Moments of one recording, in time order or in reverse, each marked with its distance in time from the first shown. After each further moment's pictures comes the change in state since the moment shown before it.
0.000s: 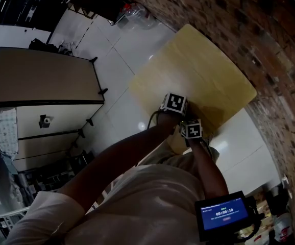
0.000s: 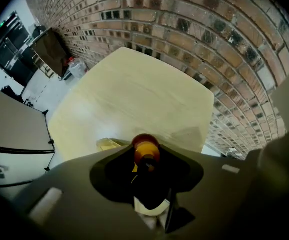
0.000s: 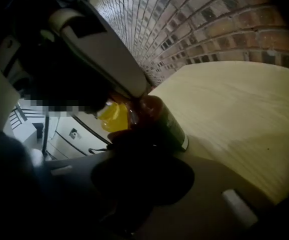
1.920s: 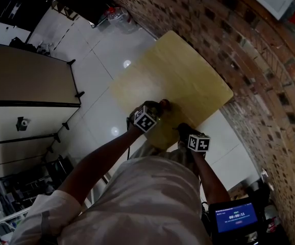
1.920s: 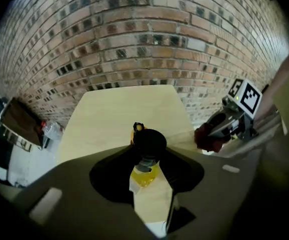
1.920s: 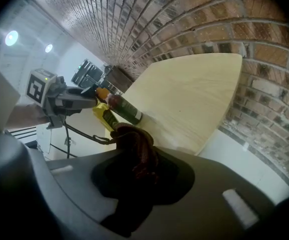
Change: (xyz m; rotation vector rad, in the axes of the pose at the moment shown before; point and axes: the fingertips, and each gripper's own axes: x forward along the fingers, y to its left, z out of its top) left arm -0.031 -0.001 -0.012 0.659 -0.327 -0.050; right arm -0.128 -0.071 -0.072 0.225 0.082 -0.111
